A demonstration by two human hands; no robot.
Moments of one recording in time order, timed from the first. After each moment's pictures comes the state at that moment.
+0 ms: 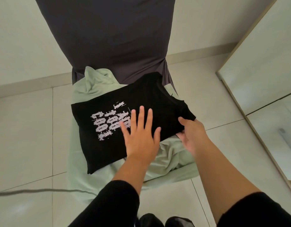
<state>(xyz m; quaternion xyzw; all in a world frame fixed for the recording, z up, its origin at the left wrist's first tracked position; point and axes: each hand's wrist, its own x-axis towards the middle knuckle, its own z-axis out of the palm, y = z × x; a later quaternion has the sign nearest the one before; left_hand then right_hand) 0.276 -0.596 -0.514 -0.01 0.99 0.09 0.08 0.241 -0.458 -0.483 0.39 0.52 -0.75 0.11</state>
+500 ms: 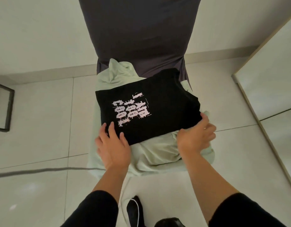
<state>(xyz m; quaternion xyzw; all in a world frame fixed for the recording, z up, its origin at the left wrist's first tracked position) 0.353 -0.680 -0.510 -0.31 0.92 0.24 -0.02 0.293 -0.509 -0.485 0.34 0.89 -0.31 -0.02</state>
